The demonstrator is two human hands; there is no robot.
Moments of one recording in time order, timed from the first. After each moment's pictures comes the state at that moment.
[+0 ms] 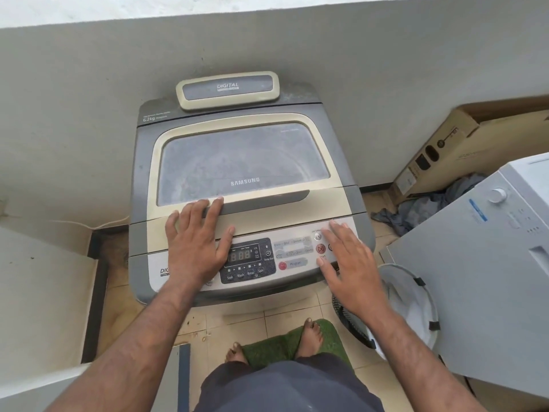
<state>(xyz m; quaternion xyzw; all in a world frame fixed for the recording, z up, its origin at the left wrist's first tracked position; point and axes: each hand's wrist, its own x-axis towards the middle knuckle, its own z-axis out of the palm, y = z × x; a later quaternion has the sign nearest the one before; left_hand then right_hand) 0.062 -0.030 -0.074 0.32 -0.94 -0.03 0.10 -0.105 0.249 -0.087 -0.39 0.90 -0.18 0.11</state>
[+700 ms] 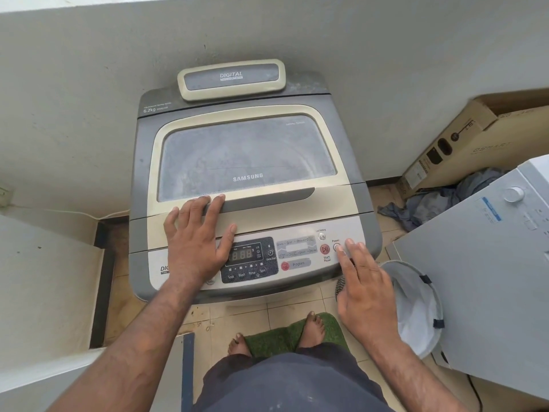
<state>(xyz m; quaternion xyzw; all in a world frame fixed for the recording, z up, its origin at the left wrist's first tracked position) 0.061 -0.031 -0.076 0.33 -0.94 -0.03 0.12 -0.080 0.277 -0.107 -0.39 0.91 -0.10 -0.01</state>
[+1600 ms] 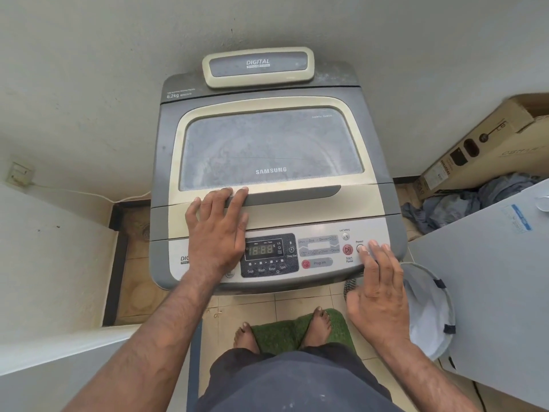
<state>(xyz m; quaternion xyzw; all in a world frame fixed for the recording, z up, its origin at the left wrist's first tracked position) 0.062 -0.034 -0.077 0.33 -0.93 -0.05 0.12 -0.069 0.260 -0.101 -0.36 0.92 -0.13 0.02</state>
